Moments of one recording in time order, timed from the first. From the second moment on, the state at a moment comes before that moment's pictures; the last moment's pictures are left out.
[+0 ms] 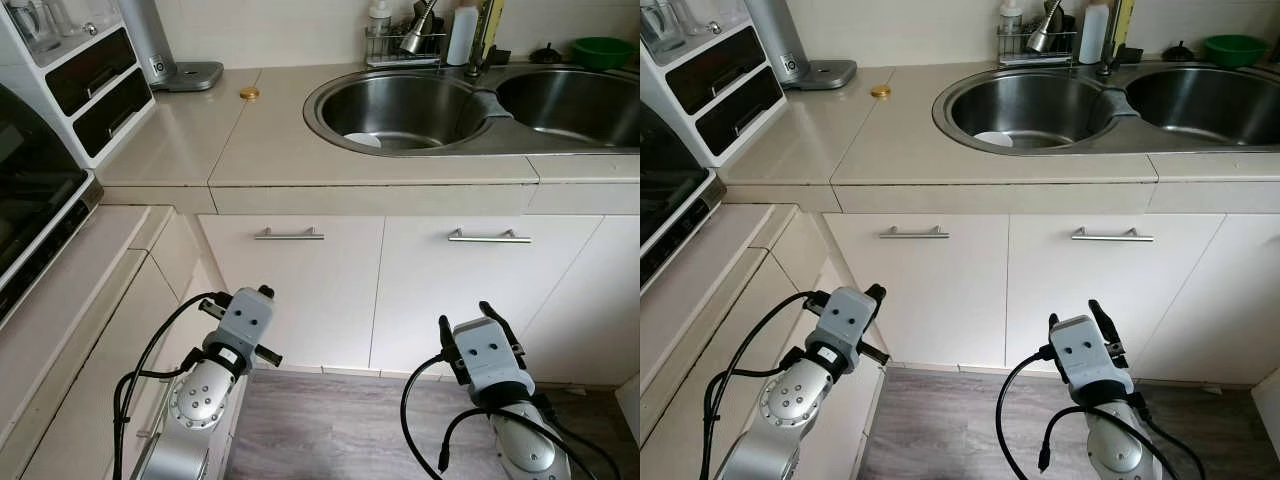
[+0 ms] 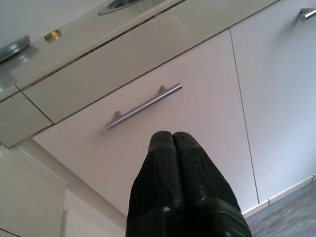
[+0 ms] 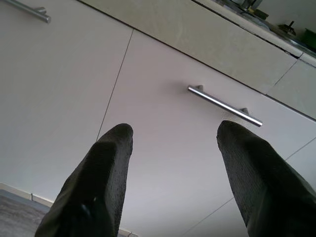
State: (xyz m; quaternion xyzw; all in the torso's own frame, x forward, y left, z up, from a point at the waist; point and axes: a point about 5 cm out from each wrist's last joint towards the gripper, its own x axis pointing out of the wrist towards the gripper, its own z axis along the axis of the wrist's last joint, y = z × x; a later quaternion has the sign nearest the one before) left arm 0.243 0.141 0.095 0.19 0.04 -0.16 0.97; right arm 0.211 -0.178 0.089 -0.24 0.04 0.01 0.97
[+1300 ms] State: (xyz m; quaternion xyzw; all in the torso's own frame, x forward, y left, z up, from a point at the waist) left arm 0.245 0.136 0.098 0.14 0.02 -0.16 0.98; right arm 0.220 -0.186 0.096 -0.23 0.05 0.00 0.97
